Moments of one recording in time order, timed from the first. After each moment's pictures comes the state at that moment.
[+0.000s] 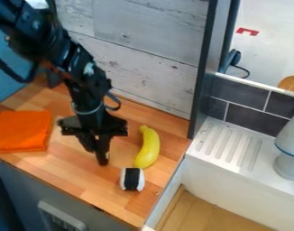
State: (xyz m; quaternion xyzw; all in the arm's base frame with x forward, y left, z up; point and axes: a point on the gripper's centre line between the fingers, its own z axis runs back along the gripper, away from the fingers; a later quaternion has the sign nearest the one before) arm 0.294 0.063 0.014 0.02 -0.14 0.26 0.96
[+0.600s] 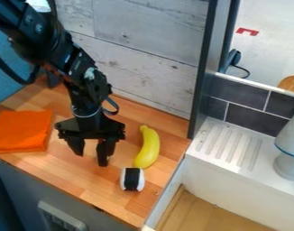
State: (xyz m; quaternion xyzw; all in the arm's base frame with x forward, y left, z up) arm 0.289 0.065 0.010 0.03 -0.13 0.27 0.95
